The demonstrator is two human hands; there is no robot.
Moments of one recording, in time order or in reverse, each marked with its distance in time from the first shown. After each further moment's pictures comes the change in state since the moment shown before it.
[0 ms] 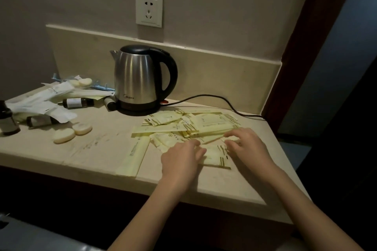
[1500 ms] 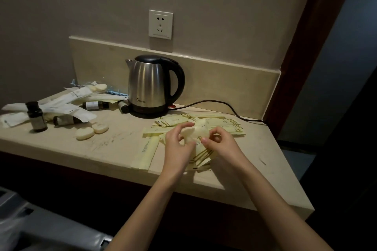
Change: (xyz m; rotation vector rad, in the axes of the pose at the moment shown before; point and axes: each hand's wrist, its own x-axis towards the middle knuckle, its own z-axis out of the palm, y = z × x) left_hand -0.014 -0.007 -0.019 -1.046 0.187 -0.105; right_hand -0.013 -0.073 0.009 0.876 -0.163 0.199
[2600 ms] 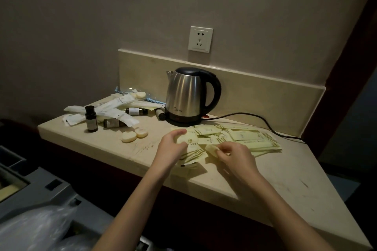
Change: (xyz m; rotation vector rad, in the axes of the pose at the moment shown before) left_hand 0.023 0.022 -0.105 0.237 0.076 -0.151; right_hand 0.024 0.000 0.054 -0.683 0.049 -0.250
